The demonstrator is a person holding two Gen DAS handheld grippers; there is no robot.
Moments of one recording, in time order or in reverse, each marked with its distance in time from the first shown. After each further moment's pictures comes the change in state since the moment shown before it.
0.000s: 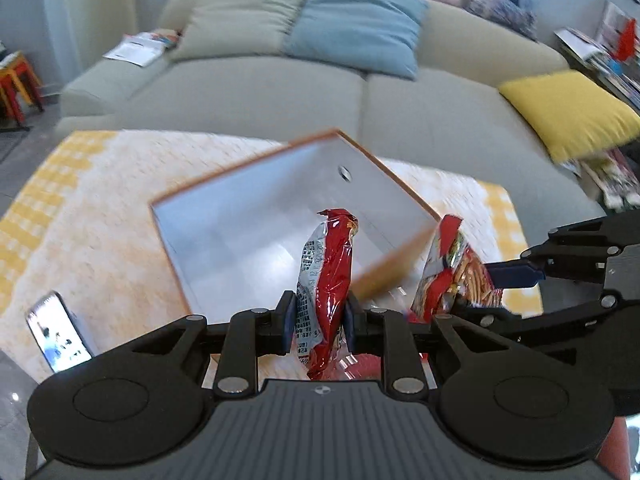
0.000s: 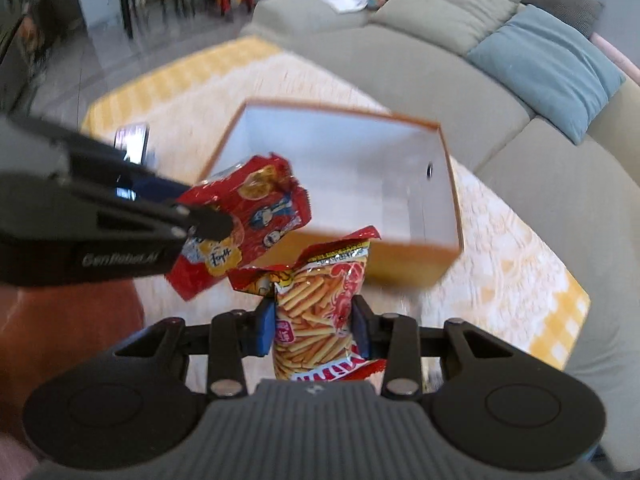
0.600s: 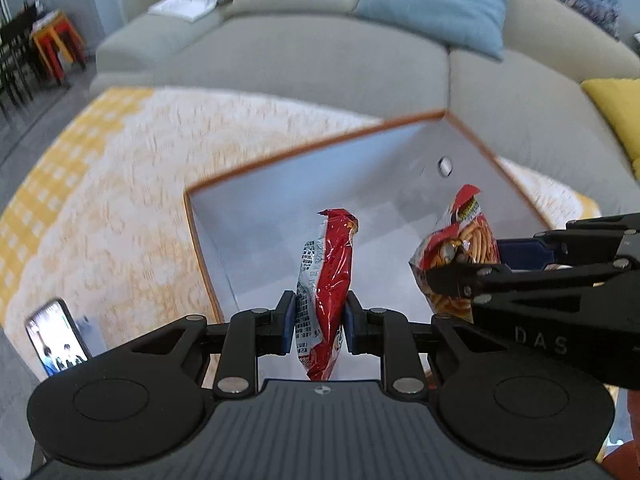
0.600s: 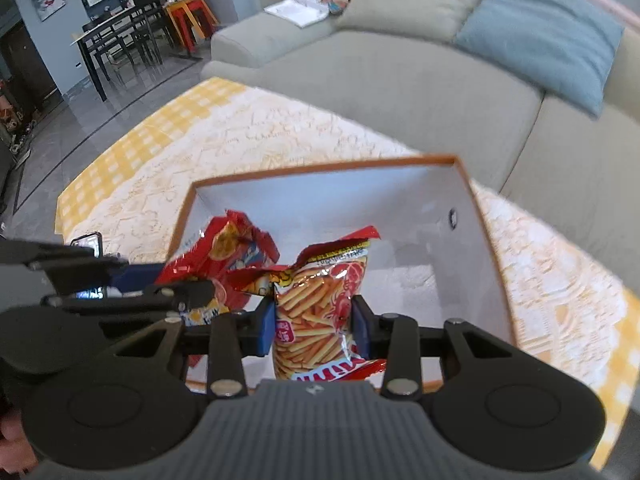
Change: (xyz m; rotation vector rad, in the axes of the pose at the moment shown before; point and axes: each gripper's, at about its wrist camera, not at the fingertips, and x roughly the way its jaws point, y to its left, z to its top) left arm 0.098 0.052 0.022 -0.103 0.132 0.125; right arm 0.113 -0.021 0.068 0.191 0.017 0.062
